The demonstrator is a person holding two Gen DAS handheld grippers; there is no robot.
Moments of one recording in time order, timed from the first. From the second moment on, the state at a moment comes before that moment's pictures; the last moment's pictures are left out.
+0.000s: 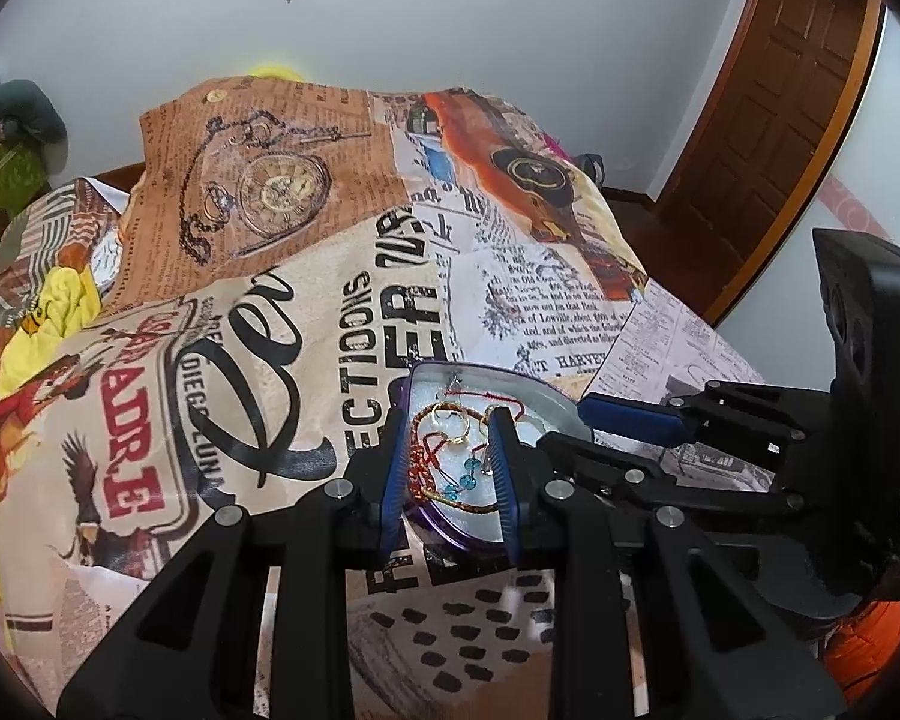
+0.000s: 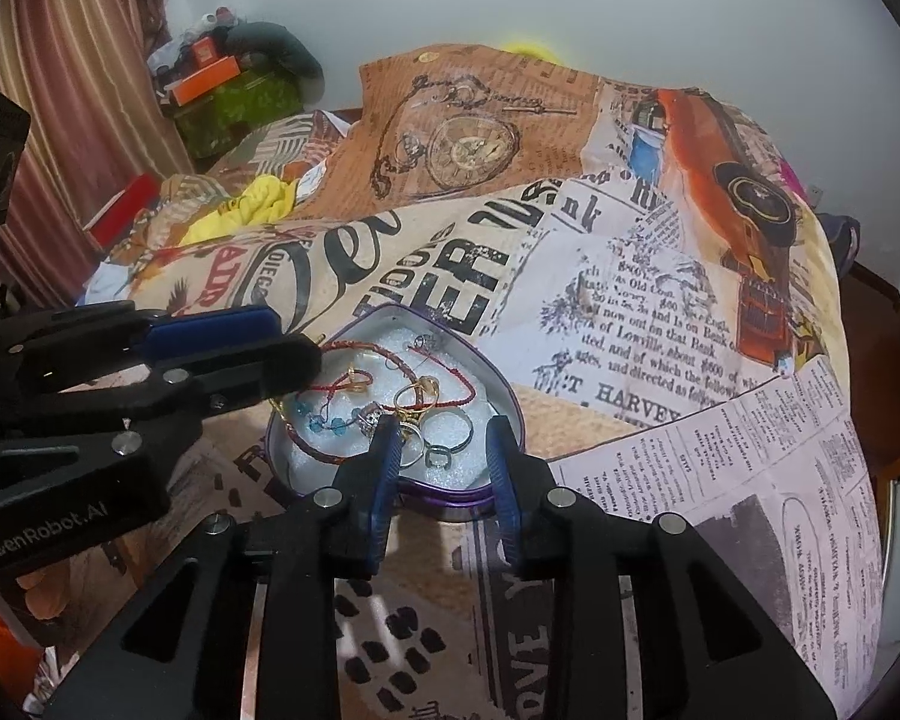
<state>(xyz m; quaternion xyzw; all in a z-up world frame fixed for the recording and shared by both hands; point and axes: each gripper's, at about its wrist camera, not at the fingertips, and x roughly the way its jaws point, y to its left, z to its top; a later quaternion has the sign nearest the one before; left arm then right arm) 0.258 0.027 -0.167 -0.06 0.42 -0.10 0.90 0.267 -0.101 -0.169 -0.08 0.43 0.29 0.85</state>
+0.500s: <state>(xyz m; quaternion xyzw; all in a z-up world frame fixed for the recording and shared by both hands) 0.192 0.026 -0.068 -0.04 0.31 -0.07 0.95 0.216 -0.133 -0.067 -0.05 0.32 0.25 0.91</state>
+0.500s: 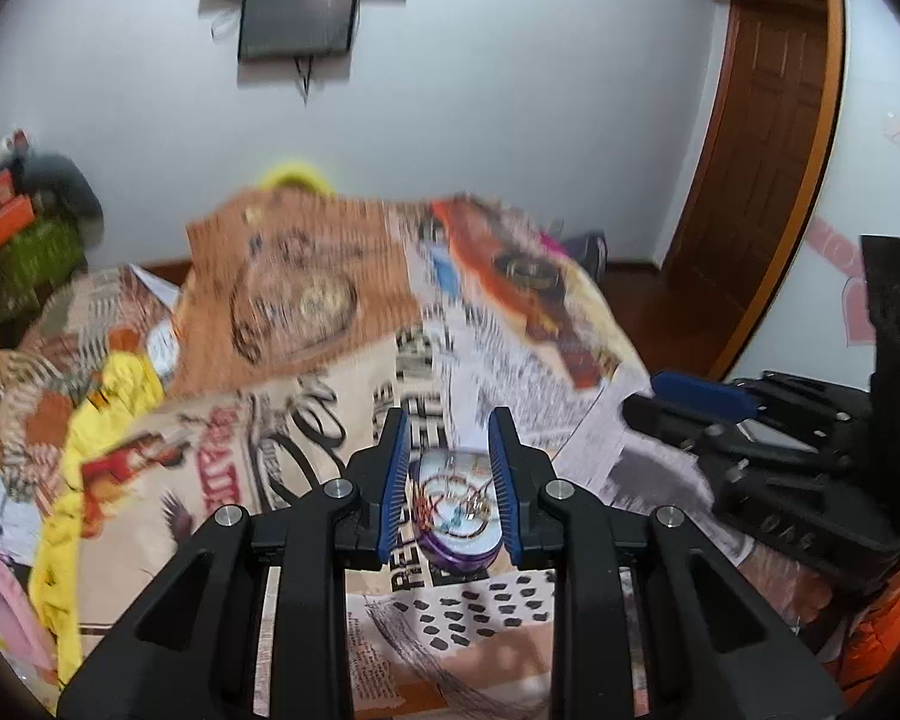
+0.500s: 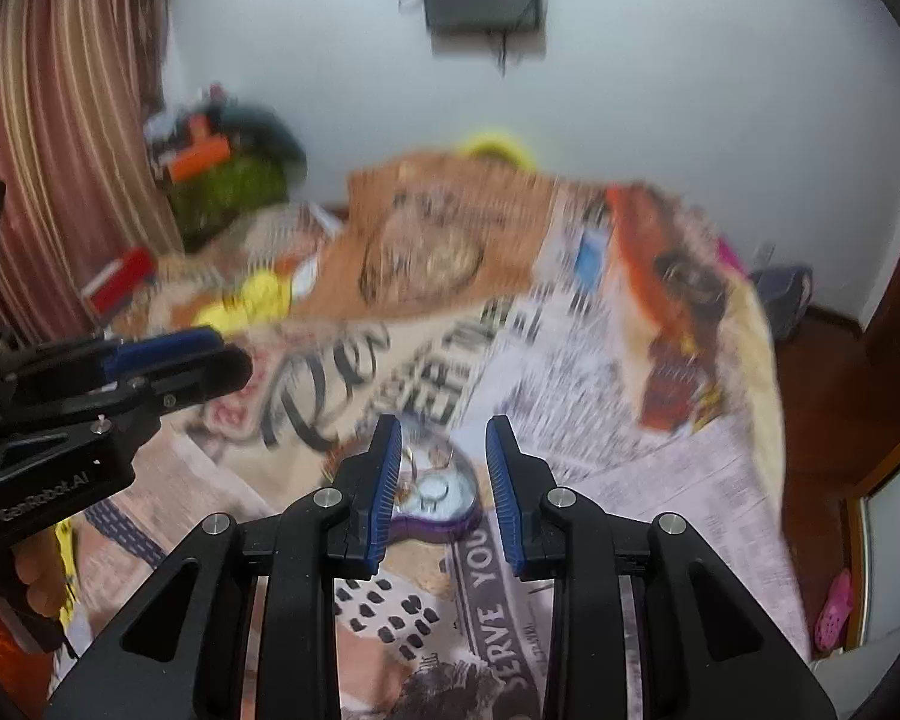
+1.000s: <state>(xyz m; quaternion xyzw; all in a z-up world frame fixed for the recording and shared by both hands) 0.055 0.006 0.032 -0.01 0.10 -0.03 0.99 0.076 -0.167 0.046 -0.01 0.11 0.23 0.97</state>
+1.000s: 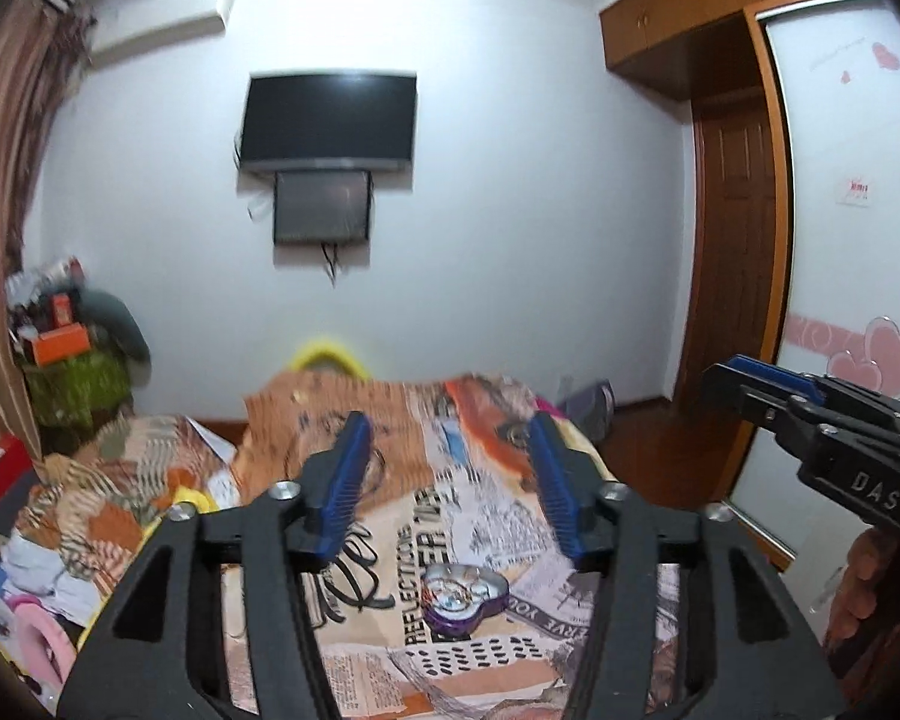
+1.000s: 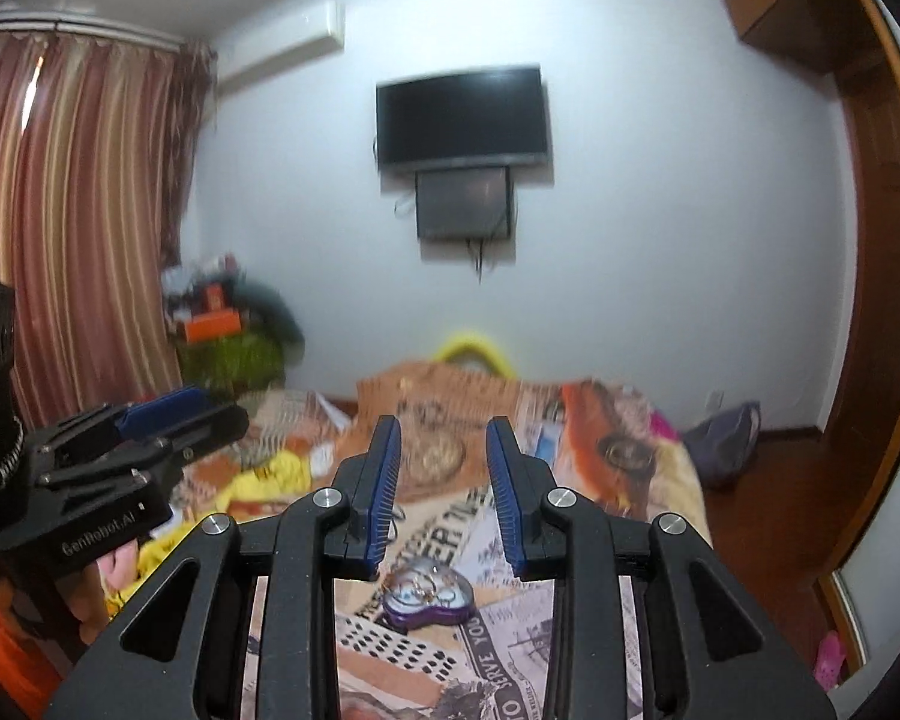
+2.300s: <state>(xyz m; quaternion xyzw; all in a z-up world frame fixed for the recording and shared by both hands) 0.023 0.006 0.029 -0.03 0.08 0.01 1.00 0.039 -0.179 0.039 0.01 0.08 0.17 0.98</state>
